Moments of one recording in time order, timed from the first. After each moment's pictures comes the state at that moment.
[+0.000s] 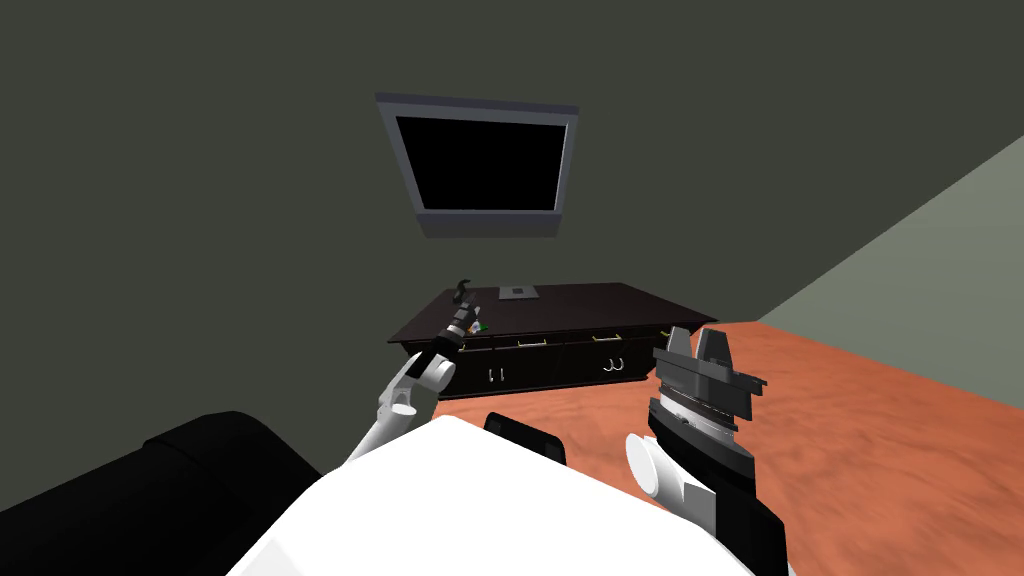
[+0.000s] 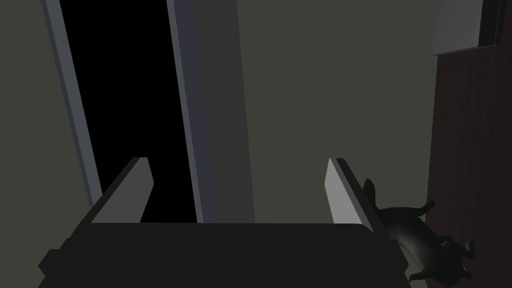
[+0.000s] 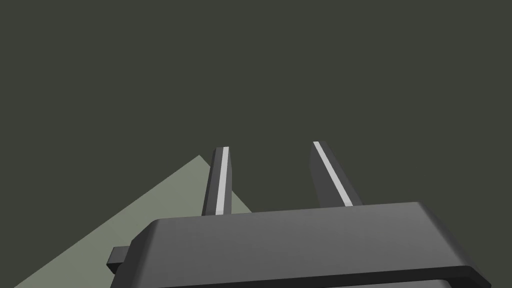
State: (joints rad) left arm 0.34 0.31 0.03 -2.22 0.18 0.03 -0.04; right arm 0.47 0.05 -0.05 -2.23 -0.10 -0.65 0.10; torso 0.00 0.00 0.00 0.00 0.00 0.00
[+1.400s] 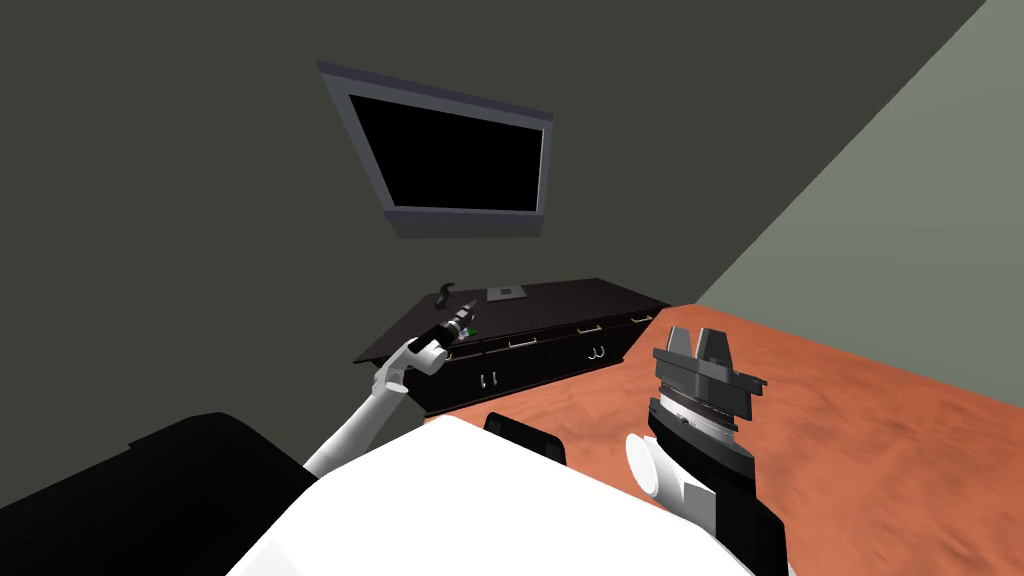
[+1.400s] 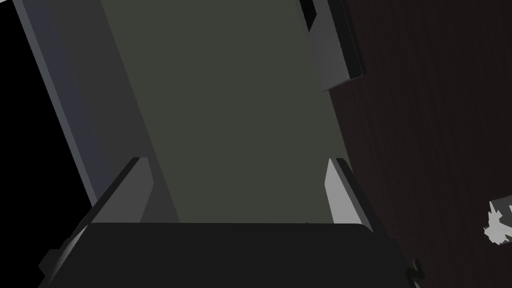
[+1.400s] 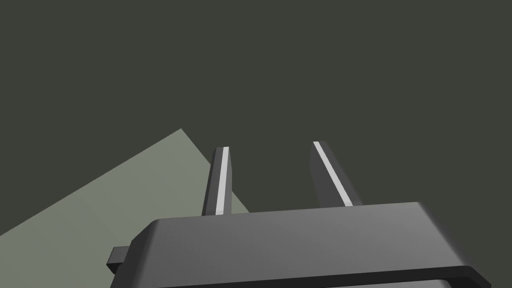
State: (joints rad) left arm 0.26 0.50 0.10 -2.15 0.33 0.40 -0.11; right arm 0.47 0.05 -0.05 -2.23 -0.10 -0.65 0.10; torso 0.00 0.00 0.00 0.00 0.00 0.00
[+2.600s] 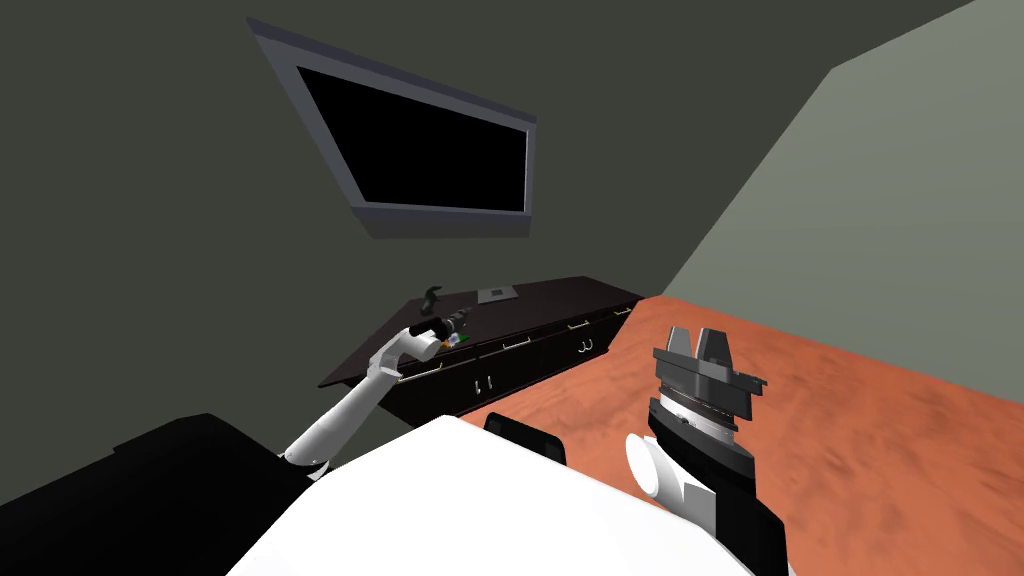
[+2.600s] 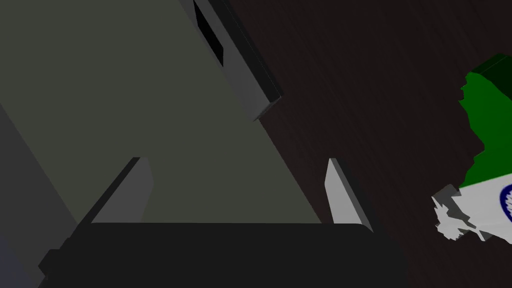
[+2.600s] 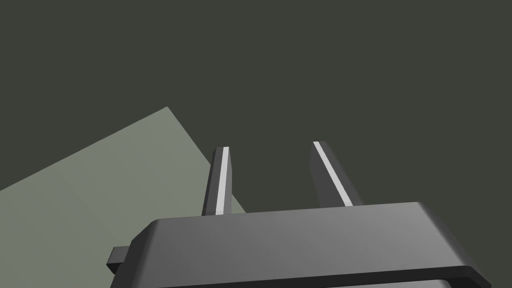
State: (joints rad) left arm 0.20 0.65 0.15 -2.07 0.47 0.71 -0.17; right arm 0.47 0.04 -0.05 -2.23 -0.10 -0.65 0.10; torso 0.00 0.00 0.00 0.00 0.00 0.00
